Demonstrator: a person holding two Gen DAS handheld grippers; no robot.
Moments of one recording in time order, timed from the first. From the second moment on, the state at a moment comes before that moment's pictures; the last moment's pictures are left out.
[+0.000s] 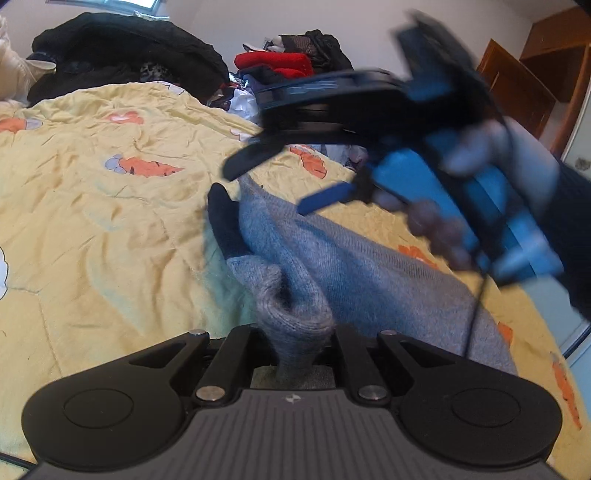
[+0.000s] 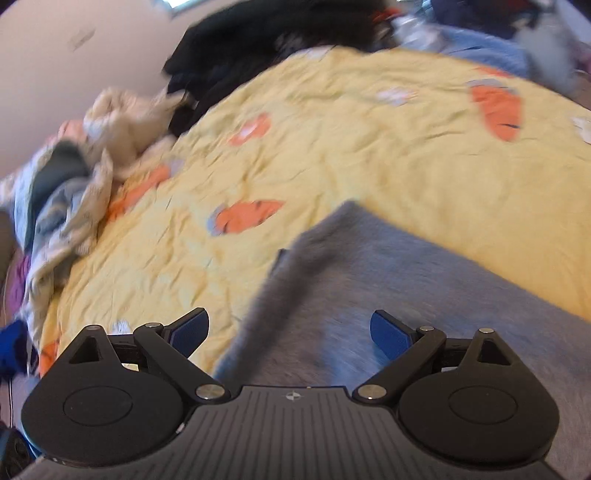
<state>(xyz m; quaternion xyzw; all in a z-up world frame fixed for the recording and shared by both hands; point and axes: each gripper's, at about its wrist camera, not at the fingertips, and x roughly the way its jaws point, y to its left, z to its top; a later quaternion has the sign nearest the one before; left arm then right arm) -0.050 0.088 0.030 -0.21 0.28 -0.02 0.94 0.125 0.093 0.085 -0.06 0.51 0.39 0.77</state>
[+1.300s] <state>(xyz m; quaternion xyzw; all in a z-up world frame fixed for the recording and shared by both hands) -0.015 -0.113 0.052 -0.03 0.30 -0.25 0.92 0.144 -0.211 0.100 0.01 0.50 0.32 0.81</state>
